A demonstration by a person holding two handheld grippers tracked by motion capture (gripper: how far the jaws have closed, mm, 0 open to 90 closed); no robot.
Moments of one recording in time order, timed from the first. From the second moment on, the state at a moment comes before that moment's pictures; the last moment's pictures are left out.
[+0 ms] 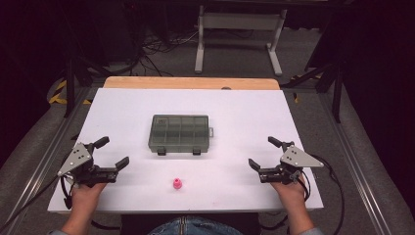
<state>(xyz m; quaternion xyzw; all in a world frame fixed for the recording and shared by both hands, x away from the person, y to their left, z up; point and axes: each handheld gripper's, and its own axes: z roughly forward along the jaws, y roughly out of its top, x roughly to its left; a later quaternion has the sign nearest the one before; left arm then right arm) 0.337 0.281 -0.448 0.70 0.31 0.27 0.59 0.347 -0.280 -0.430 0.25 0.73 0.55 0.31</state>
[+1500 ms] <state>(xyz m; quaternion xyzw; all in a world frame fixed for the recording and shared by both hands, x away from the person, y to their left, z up) 0.354 0.264 -0.424 0.73 0.29 0.22 0.58 0.366 -0.245 -0.417 0.22 0.76 0.55 0.25</state>
